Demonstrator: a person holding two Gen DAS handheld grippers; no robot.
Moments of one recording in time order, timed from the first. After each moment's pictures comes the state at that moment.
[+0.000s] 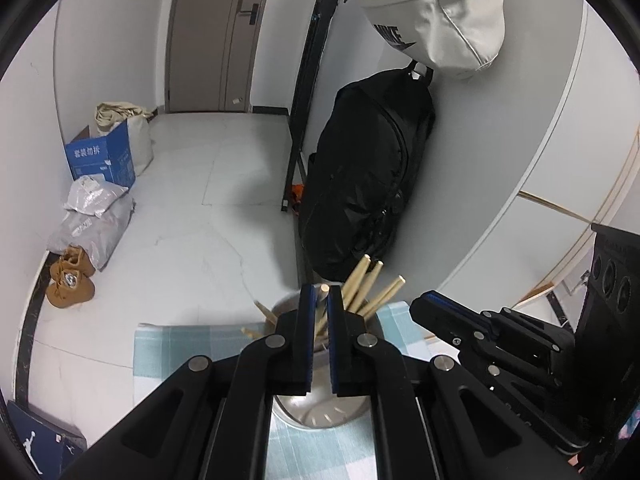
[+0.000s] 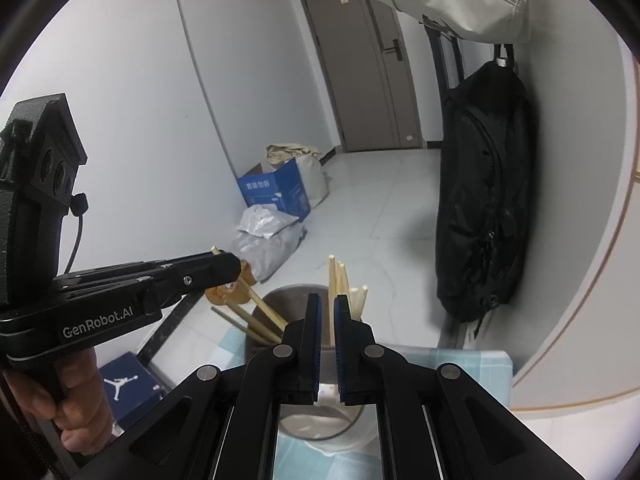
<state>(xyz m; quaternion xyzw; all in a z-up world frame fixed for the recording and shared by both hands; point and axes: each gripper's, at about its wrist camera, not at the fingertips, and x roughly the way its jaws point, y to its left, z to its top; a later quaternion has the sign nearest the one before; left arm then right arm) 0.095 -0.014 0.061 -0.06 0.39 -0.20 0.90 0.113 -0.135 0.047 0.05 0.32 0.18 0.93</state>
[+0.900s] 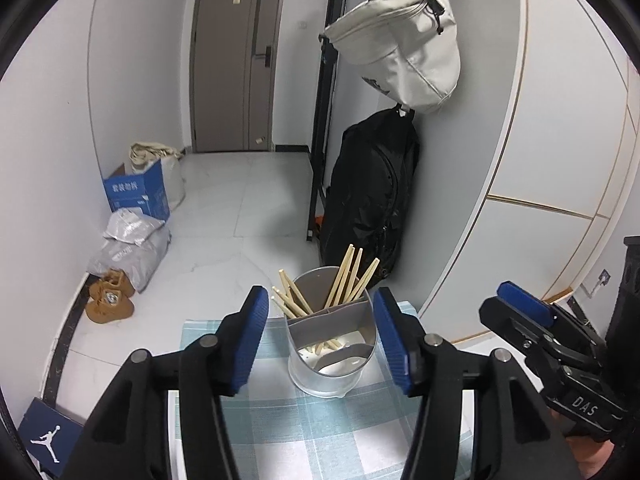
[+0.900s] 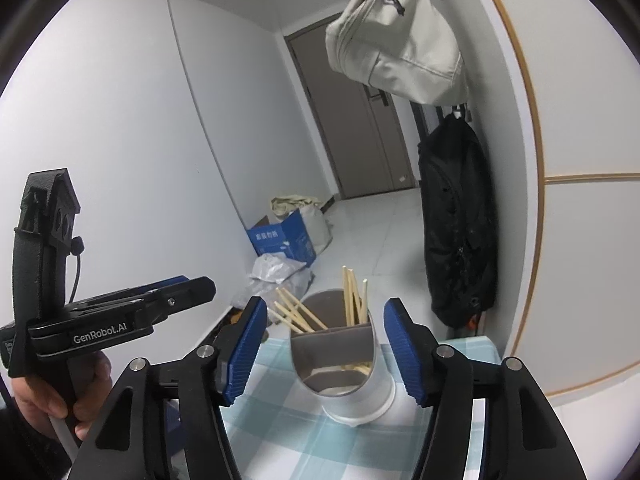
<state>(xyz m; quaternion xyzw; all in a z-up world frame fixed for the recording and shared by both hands) 0.009 -0.002 0.102 -0.02 0.31 -0.15 0.94 0.001 -0.165 0.095 0.10 0.23 0.17 0.95</state>
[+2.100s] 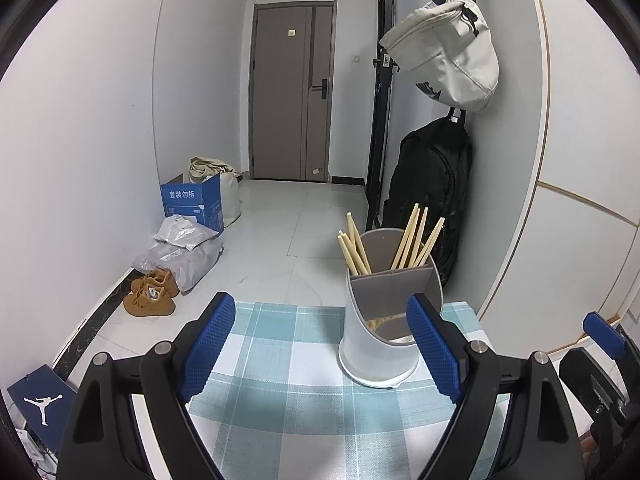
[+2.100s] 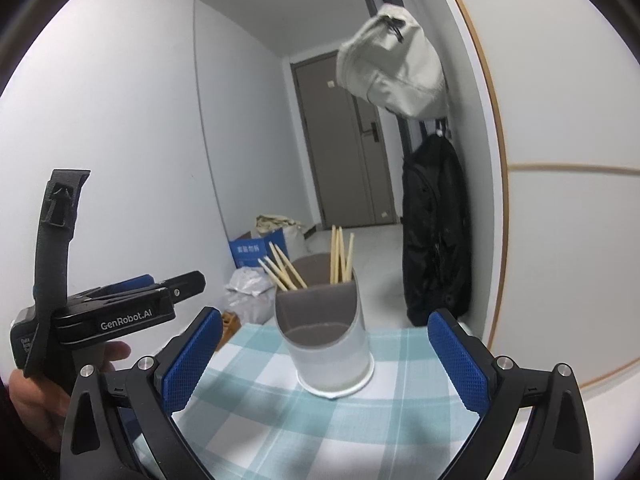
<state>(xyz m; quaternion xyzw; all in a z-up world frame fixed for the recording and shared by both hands) -0.028 0.013 0.016 -0.03 0.24 -0.05 0.97 -0.062 -0.153 0.025 0.05 0.16 0.13 0.98</state>
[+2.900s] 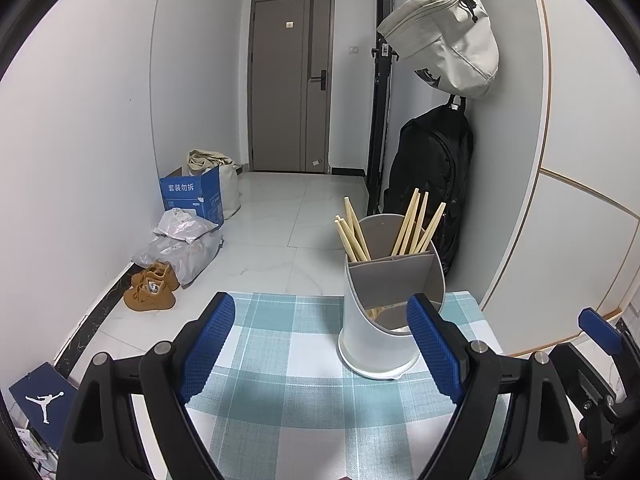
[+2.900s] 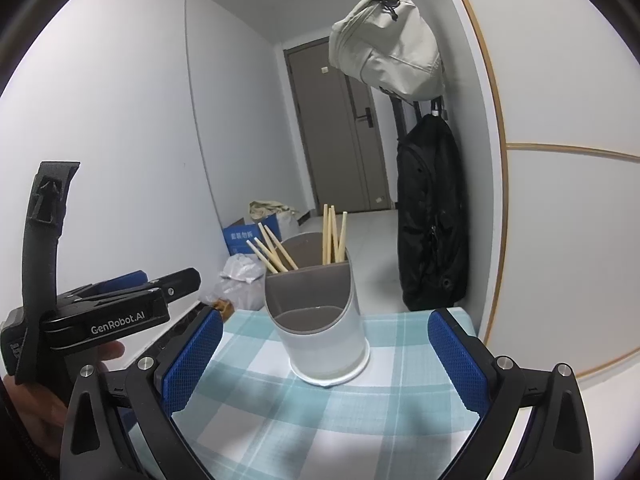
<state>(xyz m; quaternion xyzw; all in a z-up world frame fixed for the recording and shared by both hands) -0.031 0.011 0.016 -0.02 0.26 -0.04 0.97 -0.053 -0.152 0.013 0.05 0.18 0.12 0.97</state>
